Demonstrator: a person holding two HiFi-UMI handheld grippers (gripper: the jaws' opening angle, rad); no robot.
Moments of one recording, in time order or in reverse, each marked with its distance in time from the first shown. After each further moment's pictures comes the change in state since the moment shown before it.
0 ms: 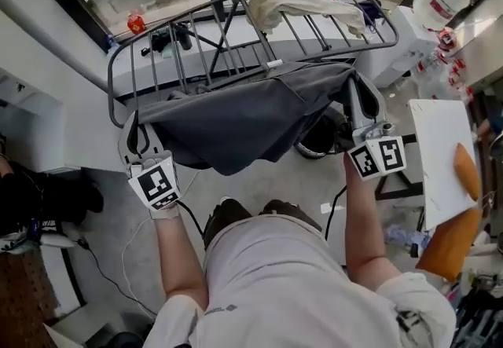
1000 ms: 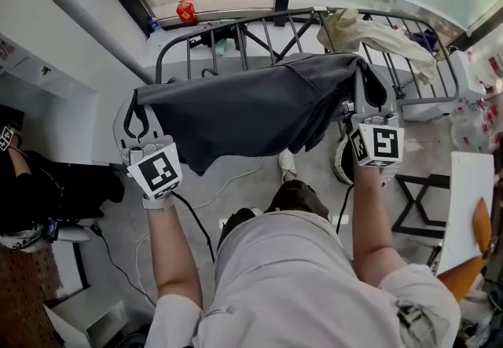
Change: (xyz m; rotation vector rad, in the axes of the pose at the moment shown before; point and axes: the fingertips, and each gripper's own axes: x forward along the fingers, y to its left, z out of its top) left arm 0.129 0.177 -0.043 0.245 -0.001 0.134; right arm 0.243 0.082 -0.109 -0.247 0.079 -0.001
